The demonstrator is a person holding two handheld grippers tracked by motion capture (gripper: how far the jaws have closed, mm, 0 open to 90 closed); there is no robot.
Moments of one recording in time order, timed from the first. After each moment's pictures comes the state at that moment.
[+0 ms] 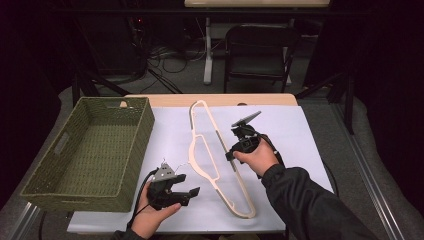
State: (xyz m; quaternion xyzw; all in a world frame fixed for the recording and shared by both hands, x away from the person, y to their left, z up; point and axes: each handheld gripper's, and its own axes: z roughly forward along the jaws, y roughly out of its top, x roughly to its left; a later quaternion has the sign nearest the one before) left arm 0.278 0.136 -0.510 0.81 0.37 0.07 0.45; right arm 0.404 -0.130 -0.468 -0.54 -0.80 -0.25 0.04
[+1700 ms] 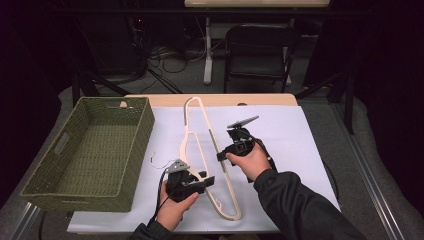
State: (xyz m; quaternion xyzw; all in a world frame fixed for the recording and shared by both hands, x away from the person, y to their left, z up) left arm 0.297 0.096 -0.528 0.75 0.43 0.01 0.51; right arm 0.397 -0.115 -0.476 -0.55 -0.77 -0.32 0.07
